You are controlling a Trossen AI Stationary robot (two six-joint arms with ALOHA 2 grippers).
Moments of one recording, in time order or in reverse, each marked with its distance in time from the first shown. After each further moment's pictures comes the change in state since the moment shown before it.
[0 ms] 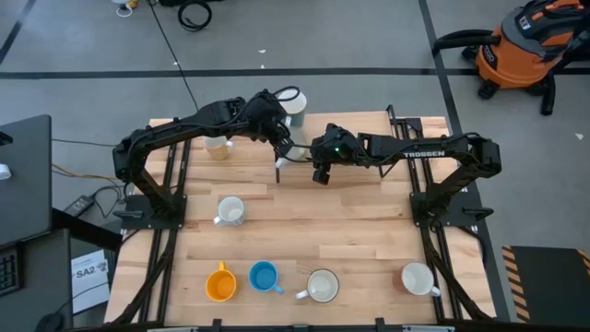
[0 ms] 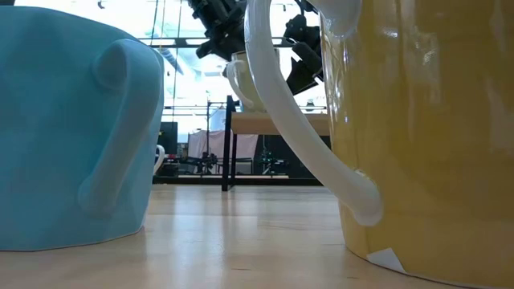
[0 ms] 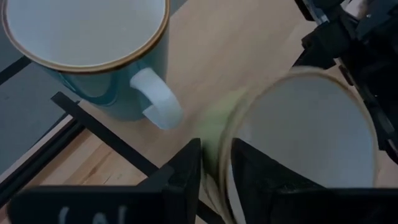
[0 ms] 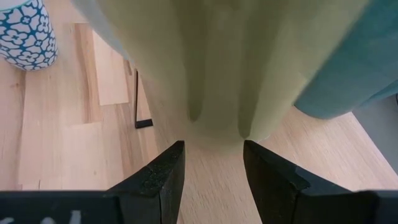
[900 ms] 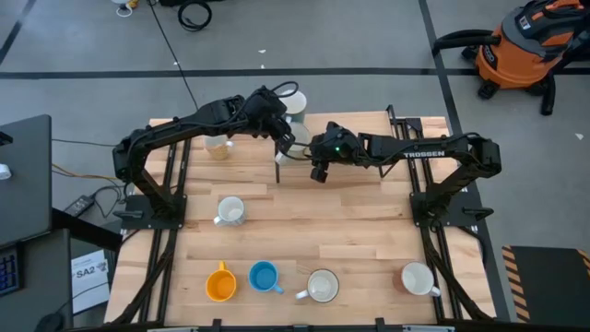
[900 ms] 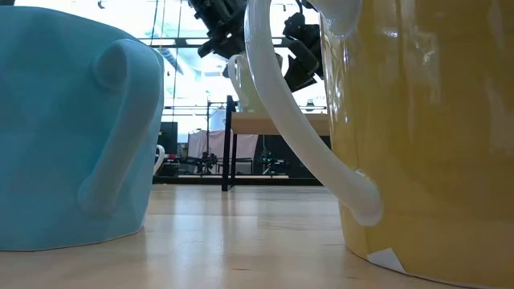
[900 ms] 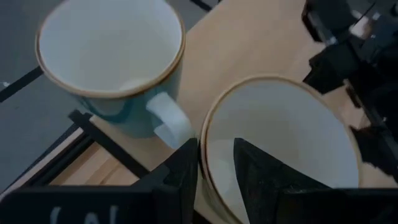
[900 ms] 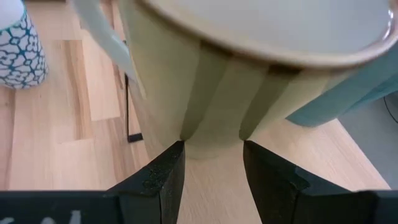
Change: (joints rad) left arm 0.001 0.000 0.000 0.060 -0.030 0.002; right arm -0.002 0.000 0.000 0.047 0.037 0.023
